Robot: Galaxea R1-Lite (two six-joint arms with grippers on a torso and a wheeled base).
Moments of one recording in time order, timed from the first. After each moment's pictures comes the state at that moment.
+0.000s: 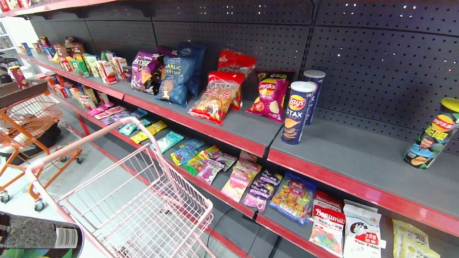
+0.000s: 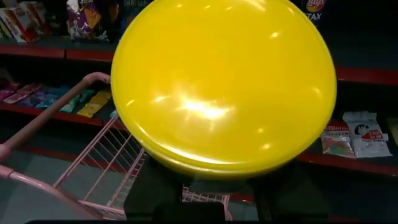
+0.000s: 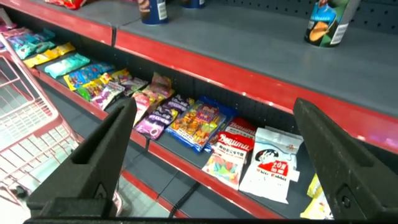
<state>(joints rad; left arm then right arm) -0.15 0.36 -0.56 0.19 -0.16 0.07 0.00 0.00 0.00 0.00 0.01 0.00</state>
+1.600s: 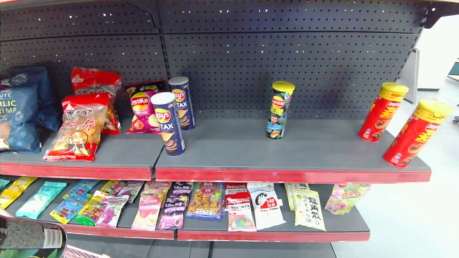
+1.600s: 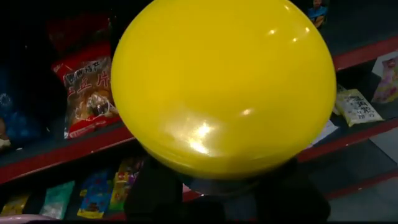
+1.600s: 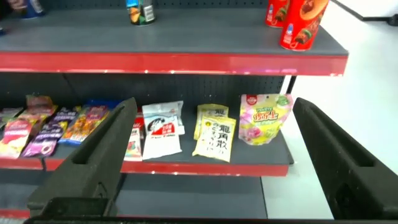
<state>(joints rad) -0.14 0.35 -0.56 0.23 -0.10 0.25 0.00 0.00 0.00 0.00 0.01 0.00</state>
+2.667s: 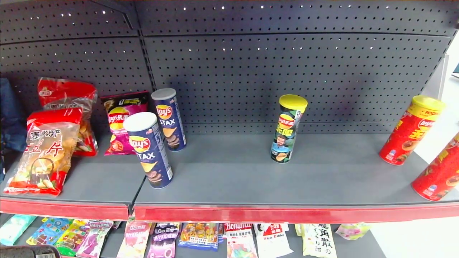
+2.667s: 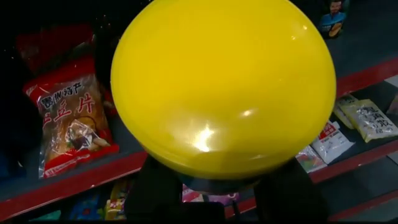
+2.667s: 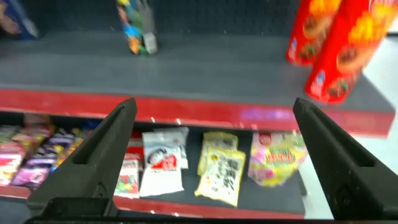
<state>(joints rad) -0.15 0.20 -0.55 0.35 -0.12 0.25 0.01 0.03 -0.07 0.01 0.08 -0.01</state>
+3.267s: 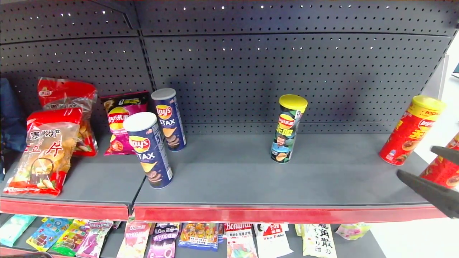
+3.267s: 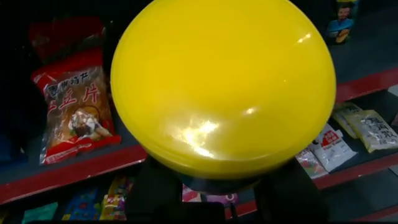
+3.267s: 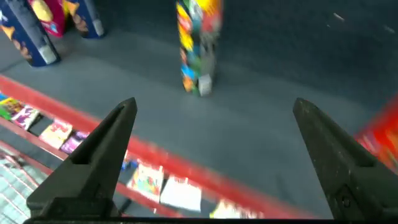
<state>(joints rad) -0.16 0.11 -0.51 0.37 -0.03 0.18 0.20 0.93 -0.43 -0.38 0.20 -0.12</state>
